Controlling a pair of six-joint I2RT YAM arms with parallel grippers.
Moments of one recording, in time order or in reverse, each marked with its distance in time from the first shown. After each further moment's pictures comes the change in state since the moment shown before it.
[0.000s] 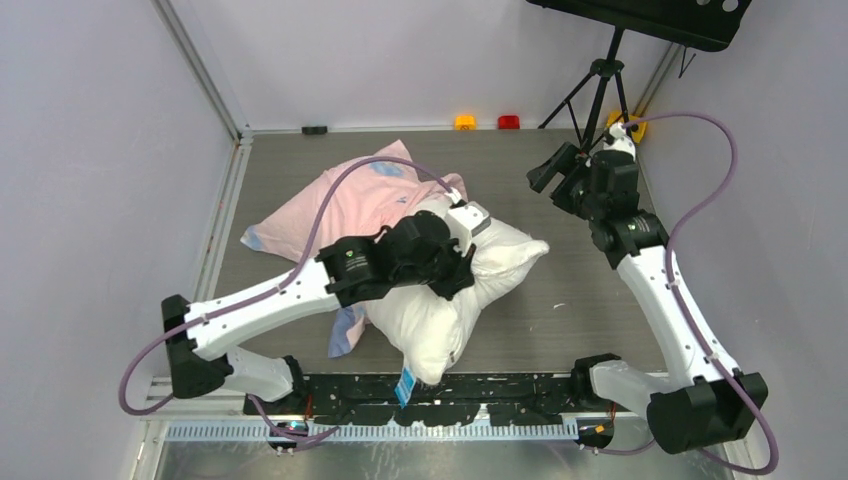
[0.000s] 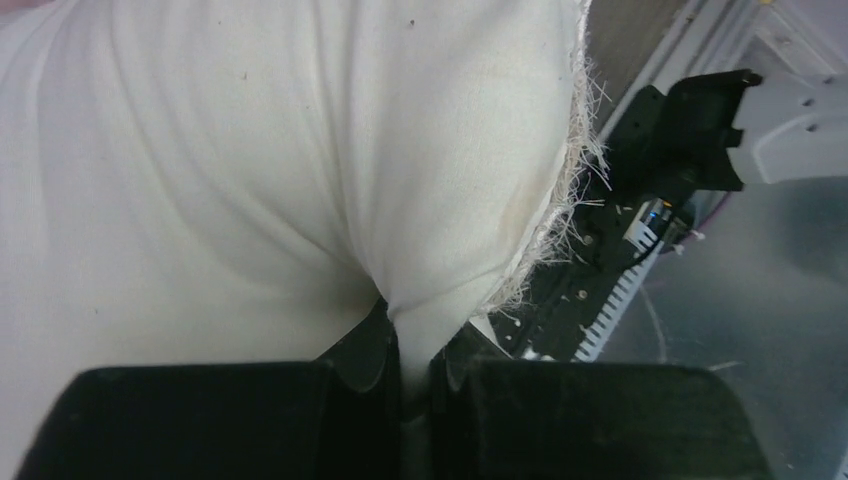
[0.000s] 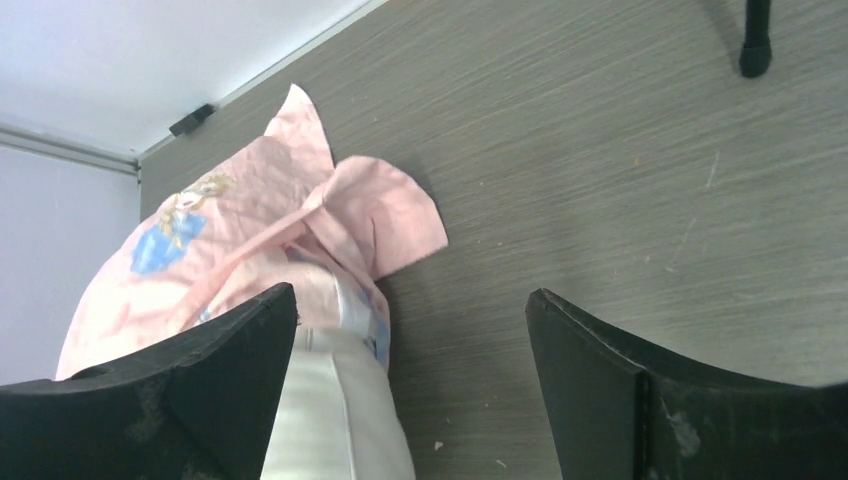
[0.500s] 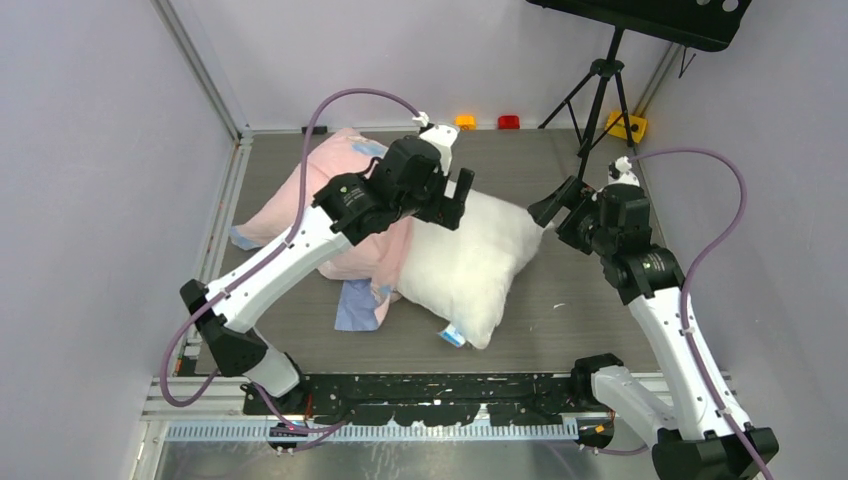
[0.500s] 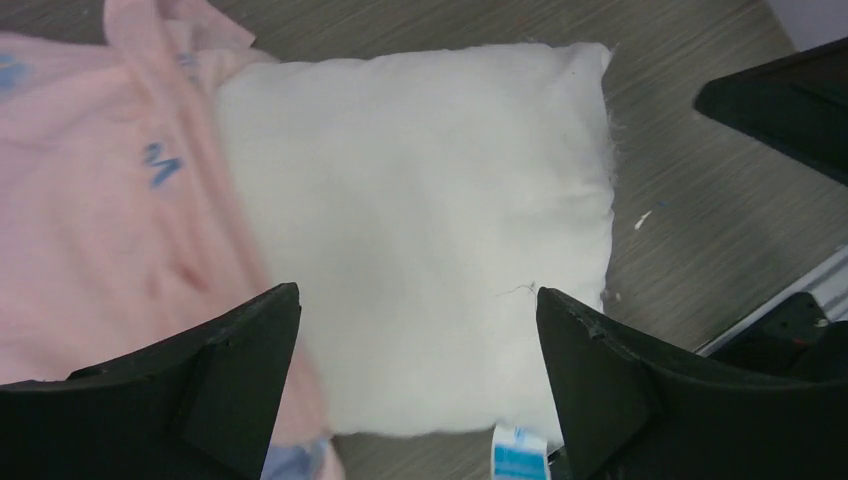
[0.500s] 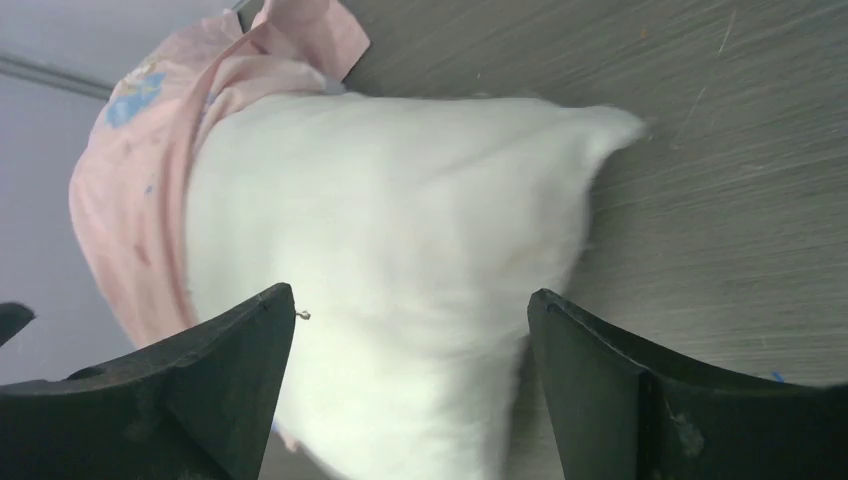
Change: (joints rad) left arm 0.232 0.251 0.437 -0.200 -0.204 0.043; right arm 0.000 -0.233 -0.134 -0.161 -0.060 0.056
